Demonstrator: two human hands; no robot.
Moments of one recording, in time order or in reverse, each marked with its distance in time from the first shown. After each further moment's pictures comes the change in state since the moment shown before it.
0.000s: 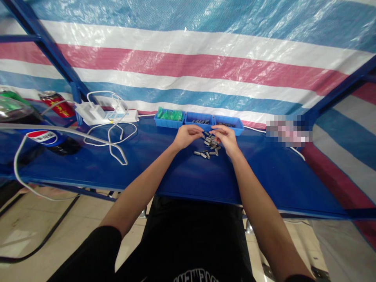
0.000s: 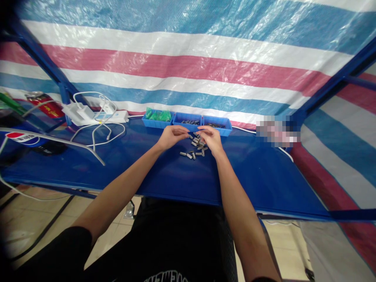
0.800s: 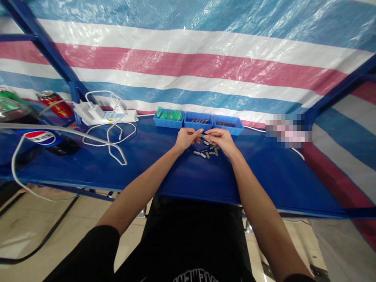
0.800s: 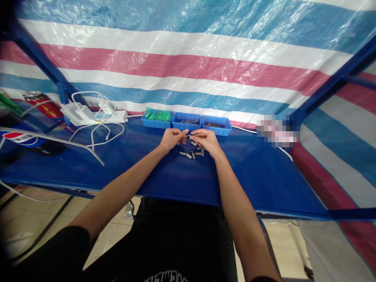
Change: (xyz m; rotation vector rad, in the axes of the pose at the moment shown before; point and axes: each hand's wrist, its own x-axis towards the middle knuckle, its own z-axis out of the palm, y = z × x) left_hand -0.005 0.000 0.016 0.041 0.192 -0.218; right_hand -0.008 -0.004 0.007 0.003 -0.188 0.073
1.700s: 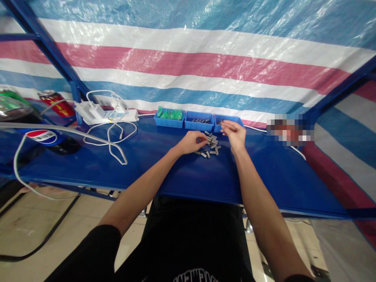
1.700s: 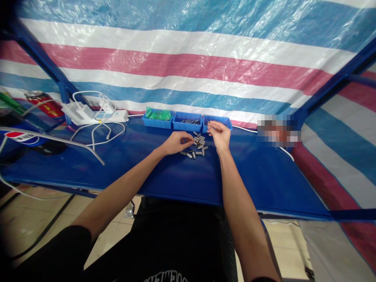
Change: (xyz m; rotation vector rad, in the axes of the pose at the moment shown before) left_hand -0.011 0.015 -0.005 0.483 -0.350 0.450; right_hand 0.017 0.011 -0.032 -0.014 0.461 -0.159
